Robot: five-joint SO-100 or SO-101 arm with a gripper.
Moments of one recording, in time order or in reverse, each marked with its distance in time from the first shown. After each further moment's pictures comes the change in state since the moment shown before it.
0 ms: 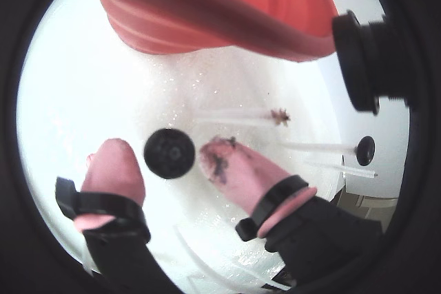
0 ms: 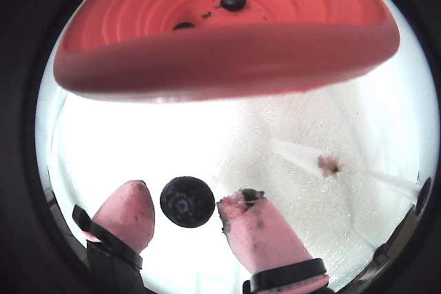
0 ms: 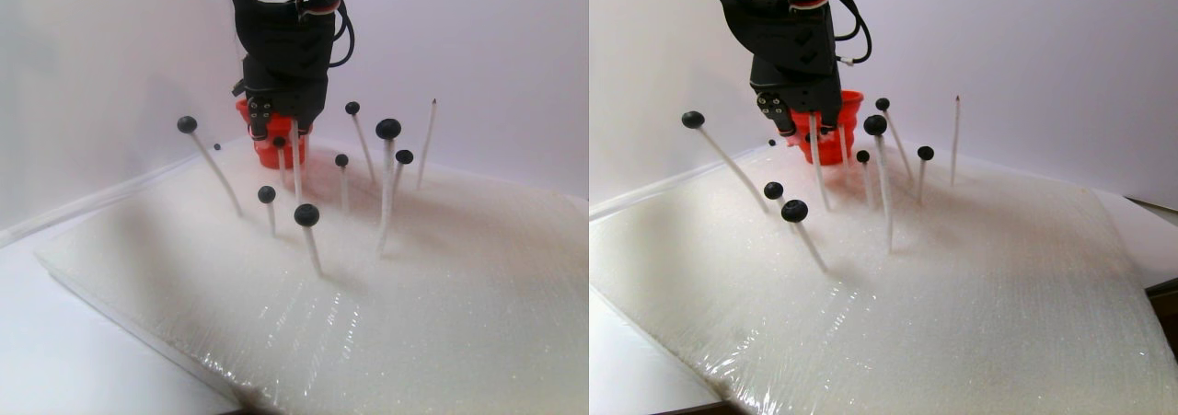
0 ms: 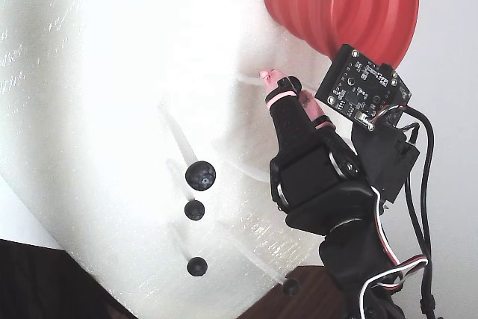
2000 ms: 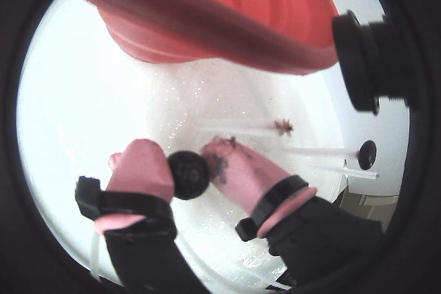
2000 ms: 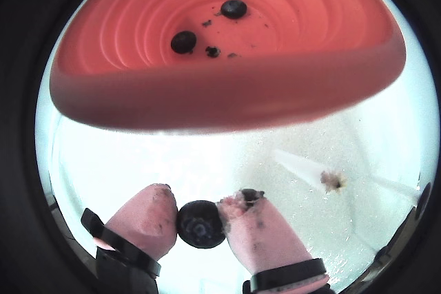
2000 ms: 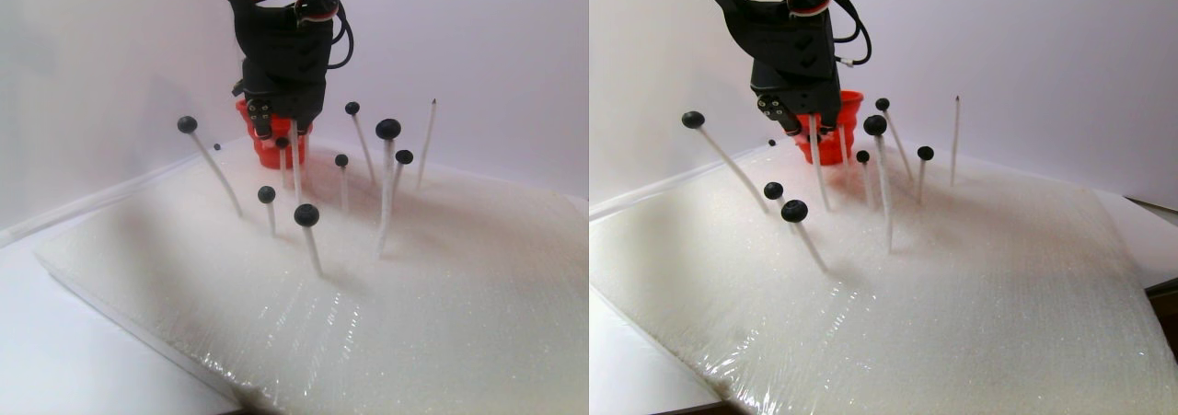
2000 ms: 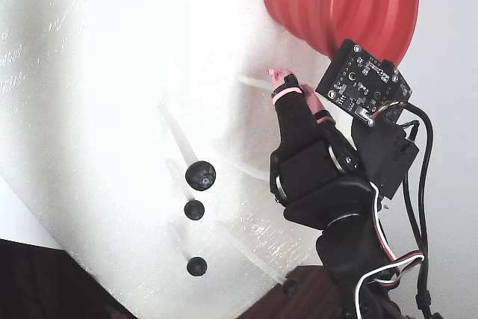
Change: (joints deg) arm -0.4 -1.6 -1.2 -1.8 1.1
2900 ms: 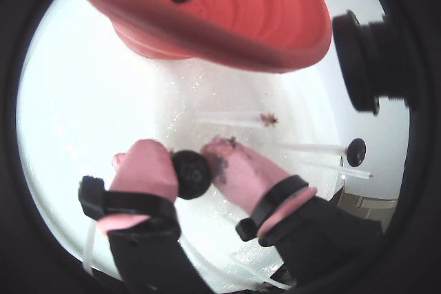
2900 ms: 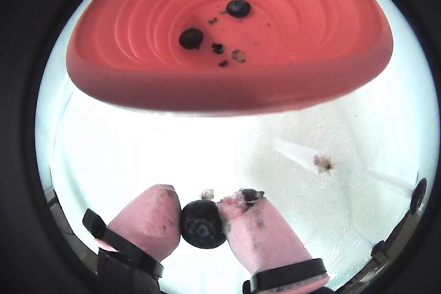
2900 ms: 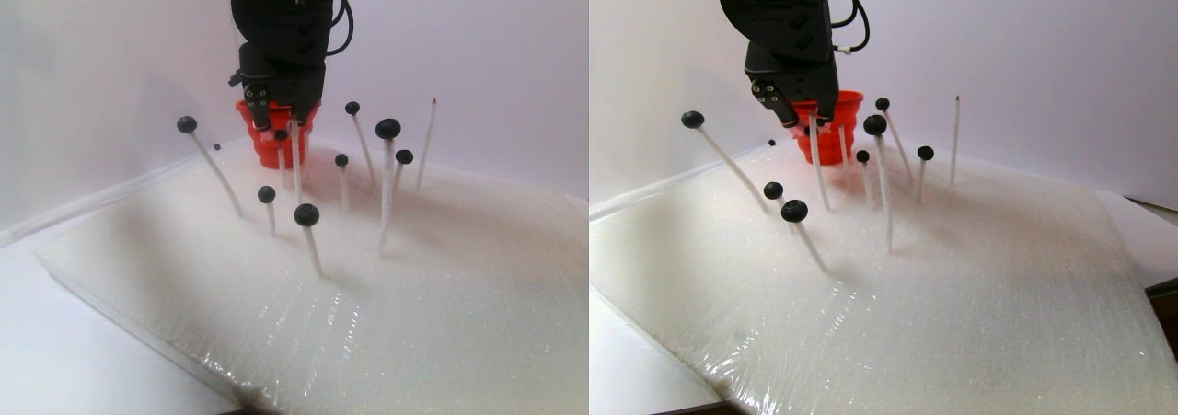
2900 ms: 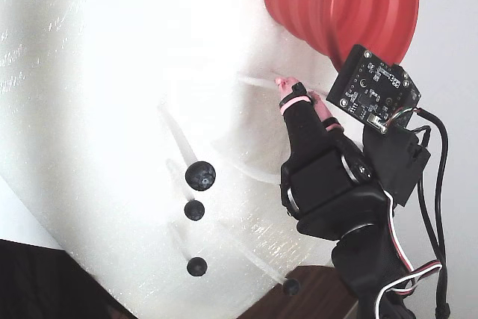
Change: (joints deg) arm -0.3 6.4 2.8 6.1 -0.9
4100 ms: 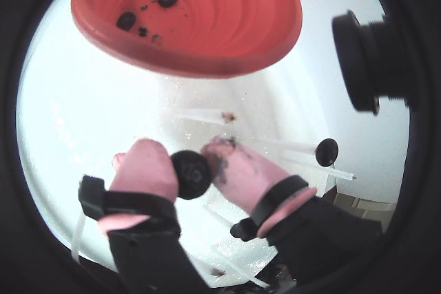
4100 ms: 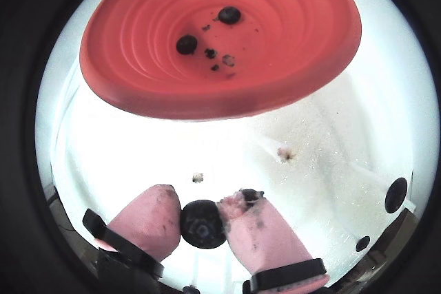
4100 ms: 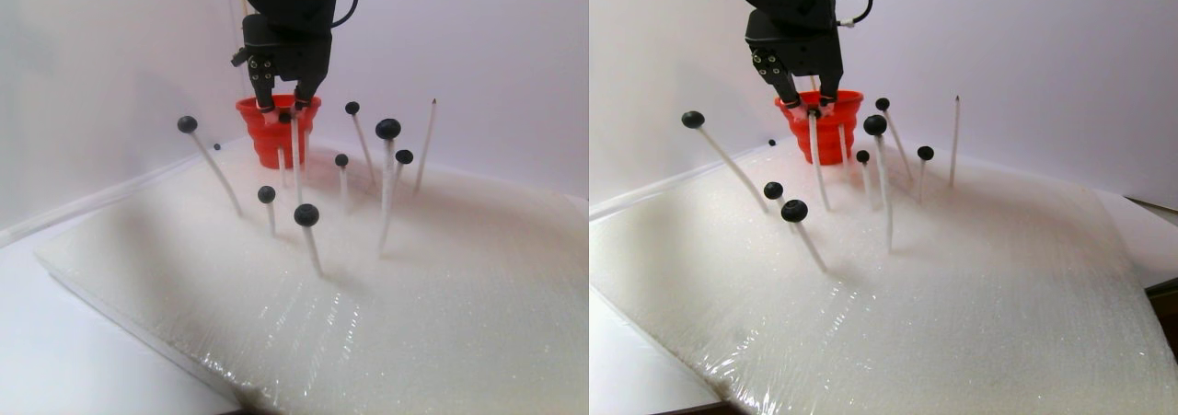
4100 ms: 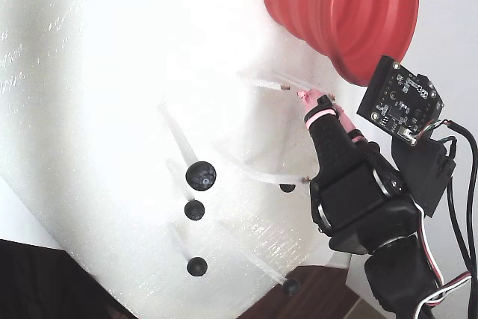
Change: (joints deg) arm 1.0 10.7 2.0 9.8 -1.3
